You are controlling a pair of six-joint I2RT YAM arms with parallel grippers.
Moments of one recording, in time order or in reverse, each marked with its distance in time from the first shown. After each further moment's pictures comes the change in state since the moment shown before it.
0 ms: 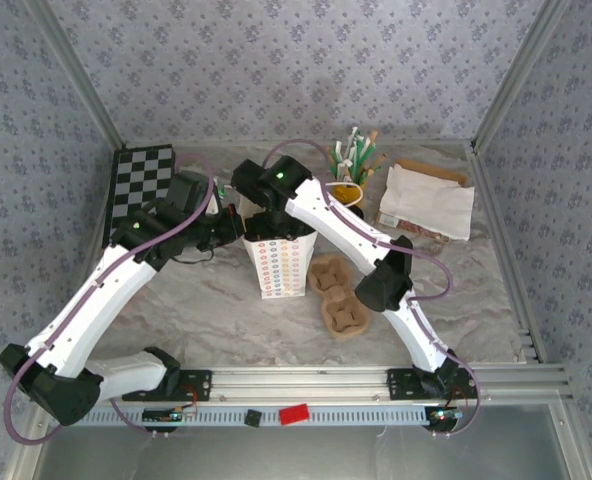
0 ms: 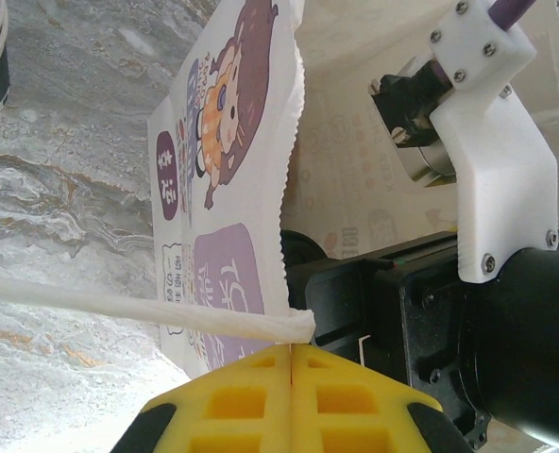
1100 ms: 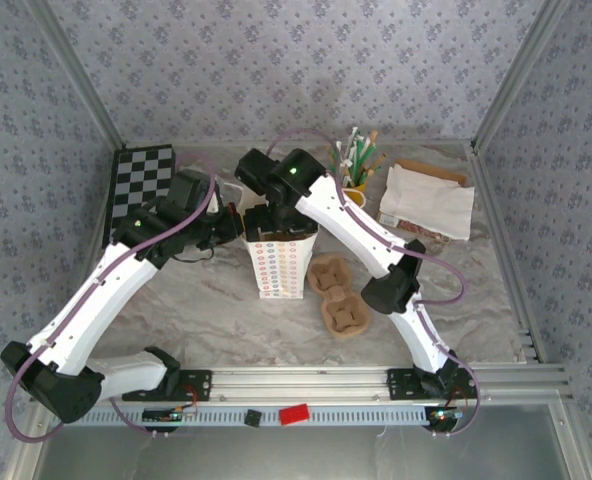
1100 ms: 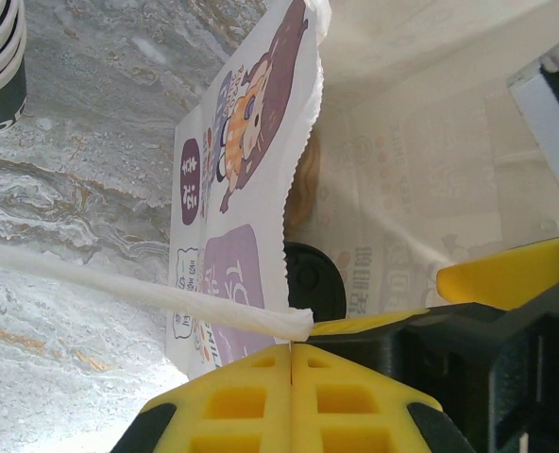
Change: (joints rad) left arm 0.000 0.013 0.011 -0.007 -0.023 0.008; right arm 0.001 -0.064 0.048 -0.005 -0.008 0.007
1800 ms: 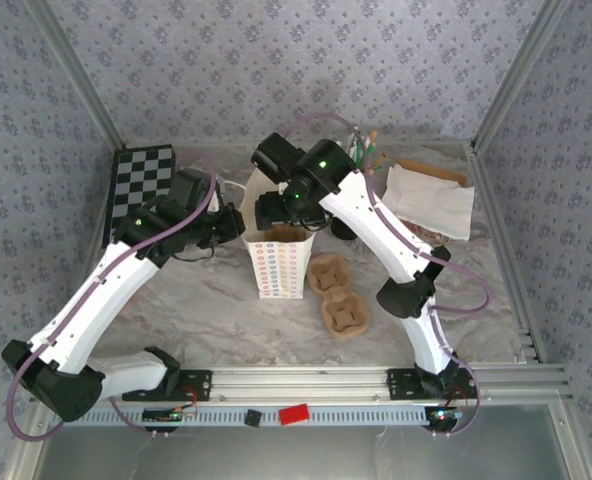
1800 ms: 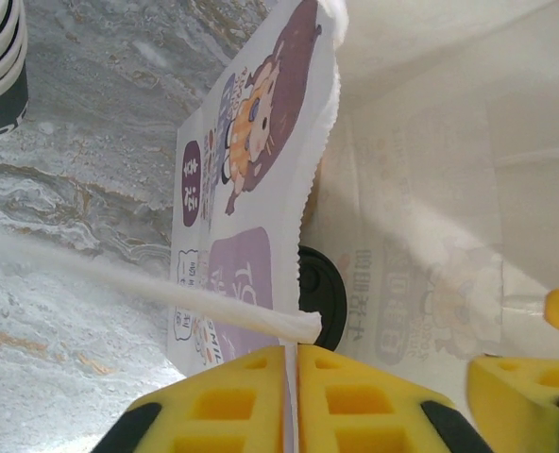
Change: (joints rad) left arm 0.000 0.008 0.008 -0.001 -0.004 0.007; right arm -0.021 -0.126 0.006 0.000 -0.012 0.011
